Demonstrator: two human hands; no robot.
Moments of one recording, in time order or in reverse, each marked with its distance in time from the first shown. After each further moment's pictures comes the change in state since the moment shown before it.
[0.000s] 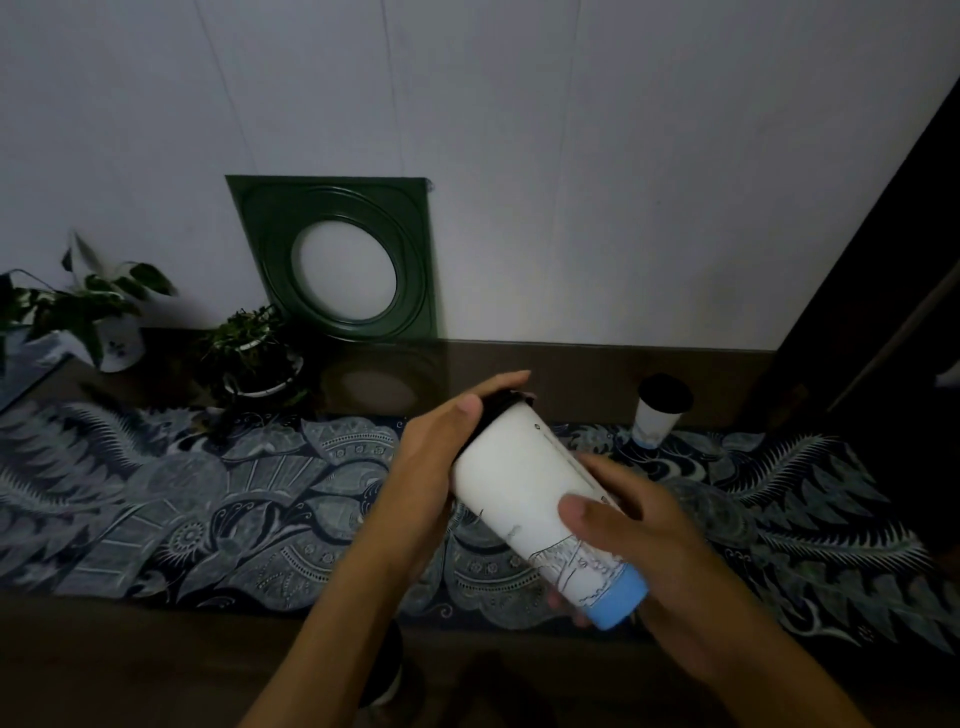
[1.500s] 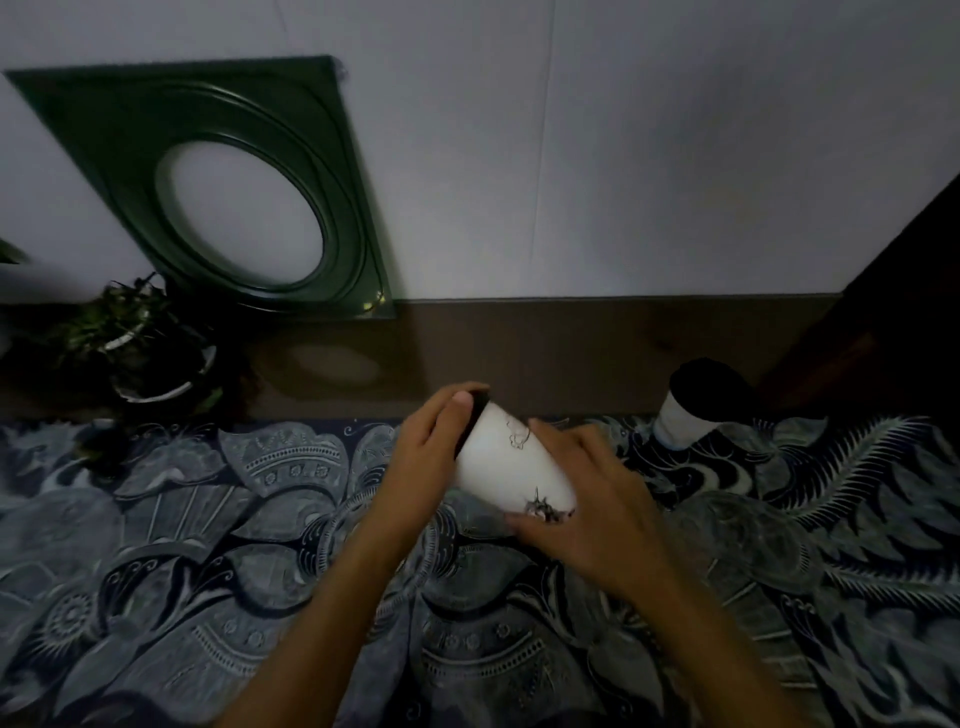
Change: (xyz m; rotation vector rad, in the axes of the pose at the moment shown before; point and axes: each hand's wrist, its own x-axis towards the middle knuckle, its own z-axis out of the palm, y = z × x) left_hand 0.186 -0.180 -0.022 0.284 0.101 -0.255; right_hand 0.239 0.102 -0.126 -1.232 0.234 -0.424
